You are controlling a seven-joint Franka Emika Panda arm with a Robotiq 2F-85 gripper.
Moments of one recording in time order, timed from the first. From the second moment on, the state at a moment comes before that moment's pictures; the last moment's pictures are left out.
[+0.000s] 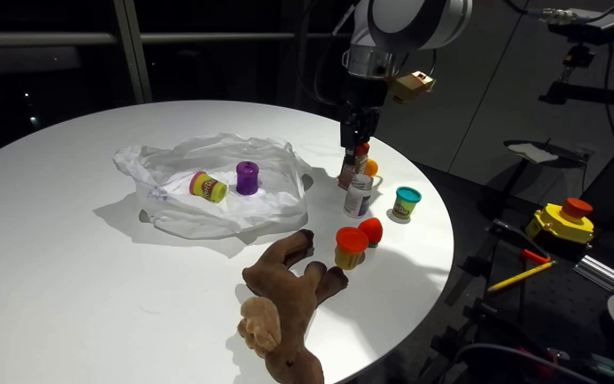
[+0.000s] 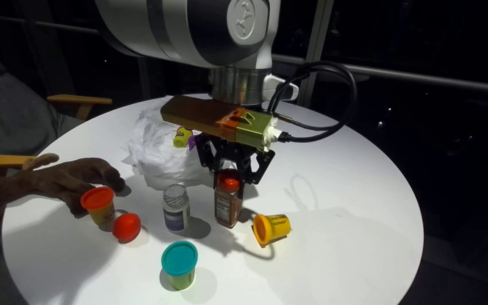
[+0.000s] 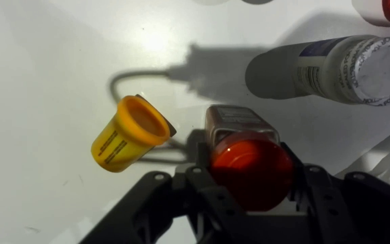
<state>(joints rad) -0.07 0.36 -0.03 -2.24 -0.05 2.56 -0.13</state>
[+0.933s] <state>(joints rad) 0.11 0.14 0.03 -2.16 -0.23 2.38 0.23</state>
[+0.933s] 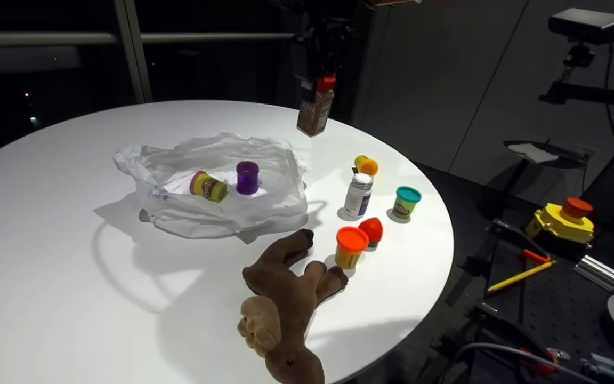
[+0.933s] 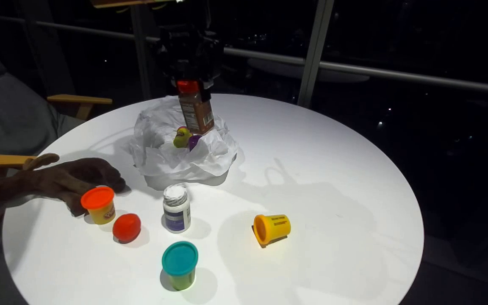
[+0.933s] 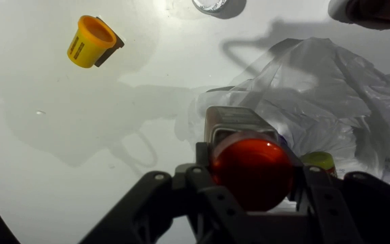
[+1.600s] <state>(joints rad) 0.11 0.35 0.11 -2.09 -0.07 2.42 -0.02</state>
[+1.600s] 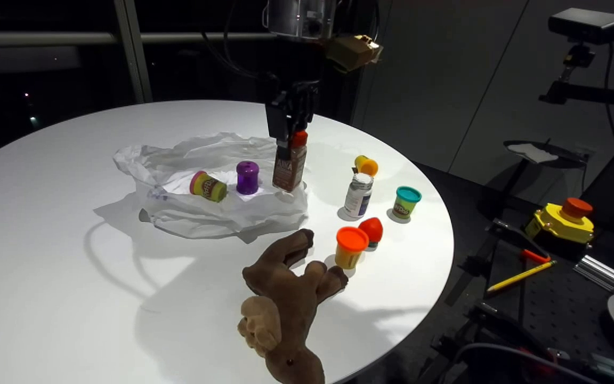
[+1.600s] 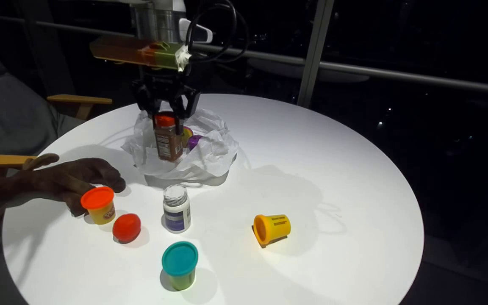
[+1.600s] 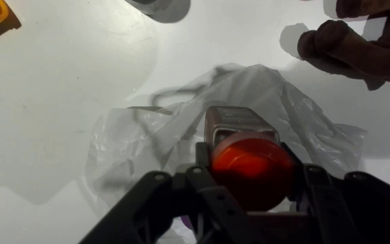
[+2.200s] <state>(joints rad) 0.10 0.46 0.09 -2.01 -0.04 2.51 -0.07</state>
